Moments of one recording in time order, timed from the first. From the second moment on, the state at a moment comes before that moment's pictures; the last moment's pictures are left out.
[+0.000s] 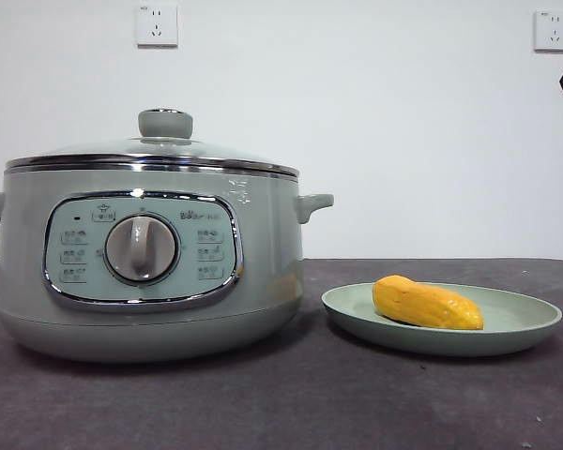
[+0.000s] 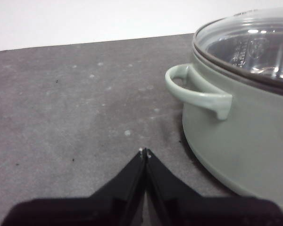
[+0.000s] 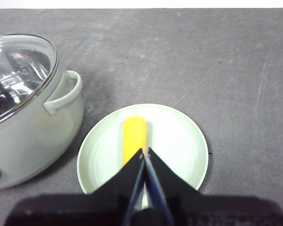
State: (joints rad) left arm -0.06 0.04 0.02 -0.19 -0.02 0.03; right arm 0.49 0.57 0.55 -0.40 0.13 0.13
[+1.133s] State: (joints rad) left arm -0.06 0.02 0.02 -0.19 -0.02 0.03; right arm 0.48 0.53 0.55 -0.42 0.13 0.10
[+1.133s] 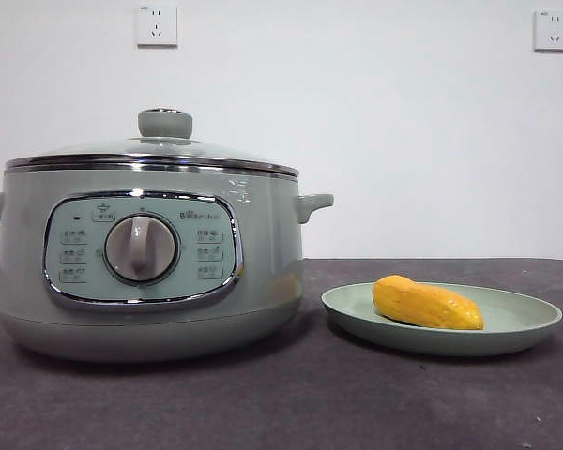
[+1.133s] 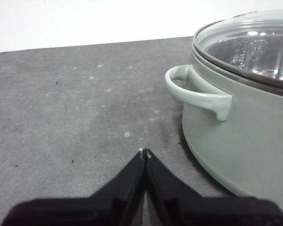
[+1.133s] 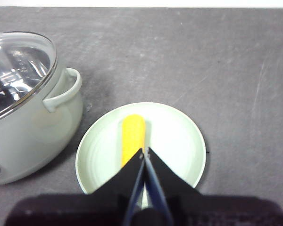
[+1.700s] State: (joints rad) left arm -0.06 0.02 0.02 -0.19 -0.02 0.03; right arm 0.13 0.08 0.14 -0.10 -0.03 -0.02
